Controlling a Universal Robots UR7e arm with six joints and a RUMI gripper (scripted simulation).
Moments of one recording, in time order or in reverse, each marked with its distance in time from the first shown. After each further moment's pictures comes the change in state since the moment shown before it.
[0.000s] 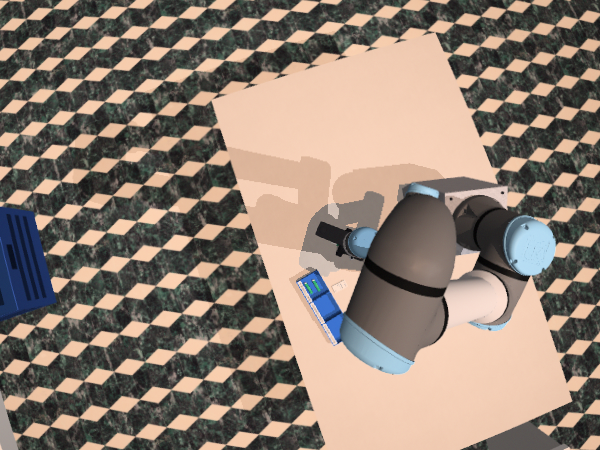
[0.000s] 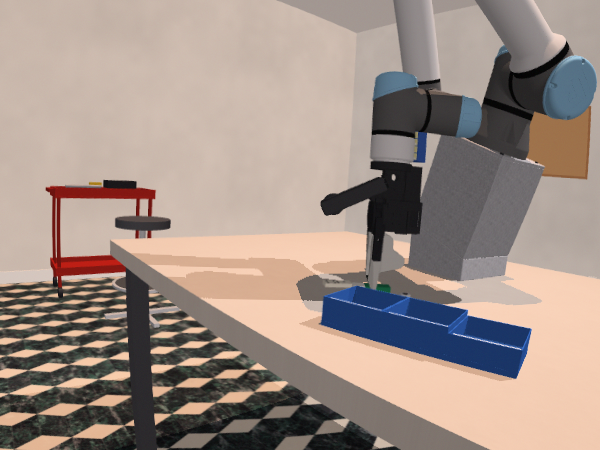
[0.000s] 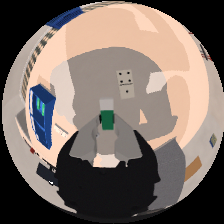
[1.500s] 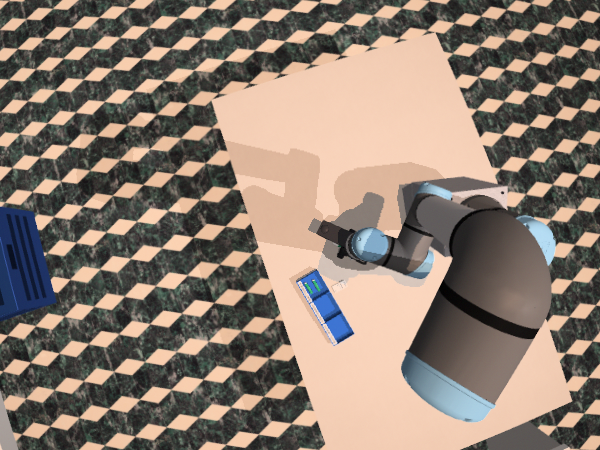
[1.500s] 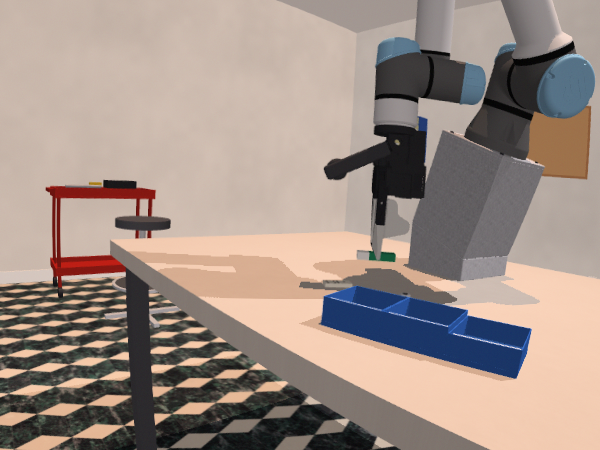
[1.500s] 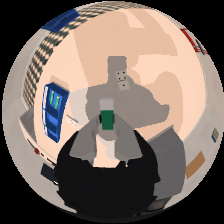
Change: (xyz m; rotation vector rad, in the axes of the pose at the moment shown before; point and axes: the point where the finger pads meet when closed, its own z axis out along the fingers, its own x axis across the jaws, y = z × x) arm -0.006 0.001 -0.060 0.000 -0.005 0.053
